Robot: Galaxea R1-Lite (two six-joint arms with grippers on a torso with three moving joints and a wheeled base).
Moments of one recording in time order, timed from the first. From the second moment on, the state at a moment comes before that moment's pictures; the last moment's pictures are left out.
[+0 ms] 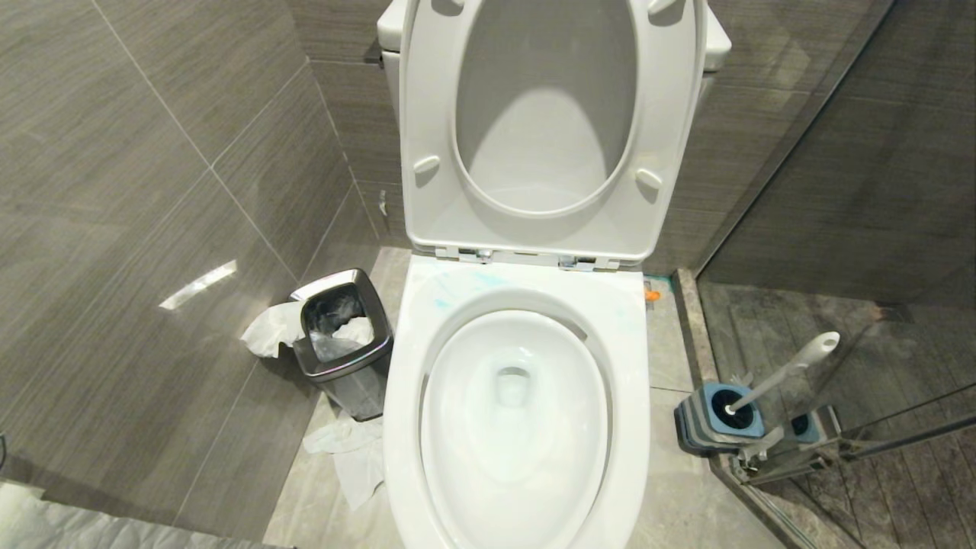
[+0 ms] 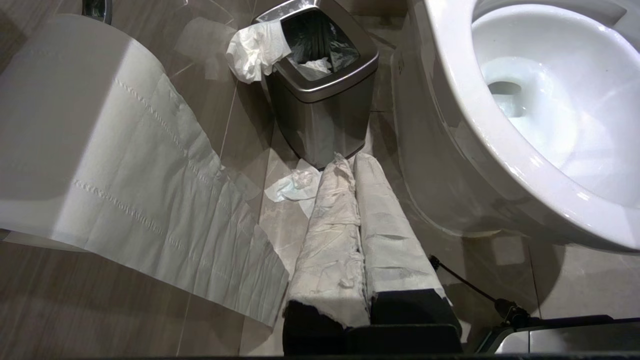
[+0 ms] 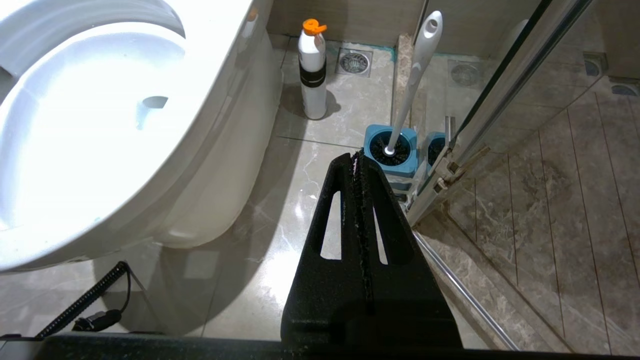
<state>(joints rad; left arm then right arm) -0.01 0.00 0.00 0.01 -0.03 0.04 0.00 0.00 0.00 0.00 -0.01 0.05</state>
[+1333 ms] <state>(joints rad) -0.01 0.00 0.00 0.01 -0.03 0.04 0.00 0.00 0.00 -0.01 -0.01 0.06</state>
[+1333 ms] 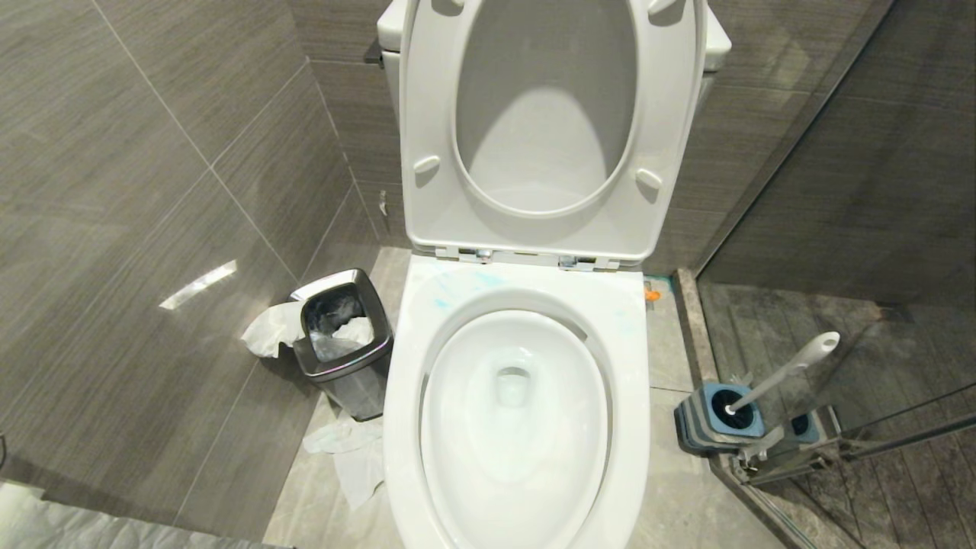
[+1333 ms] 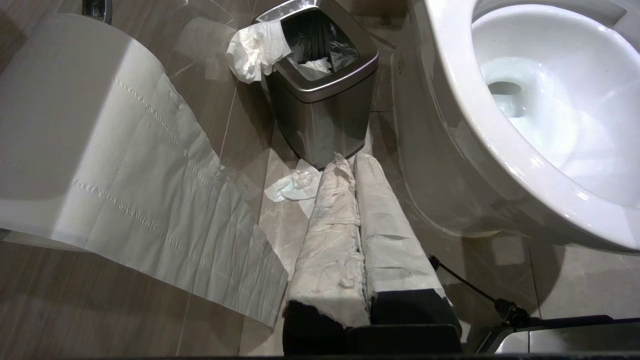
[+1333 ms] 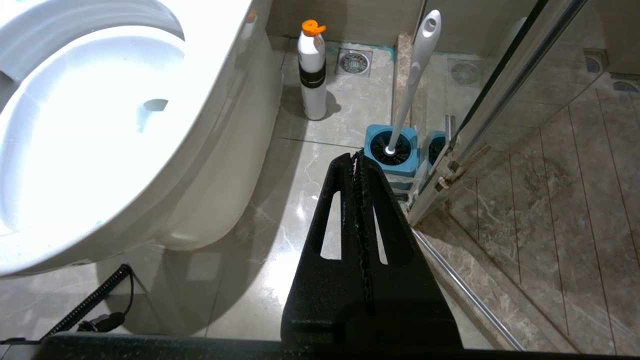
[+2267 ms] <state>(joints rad) -0.01 0.00 0.00 0.01 -0.03 0.04 0.00 0.00 0.00 -0.01 -0.01 0.06</state>
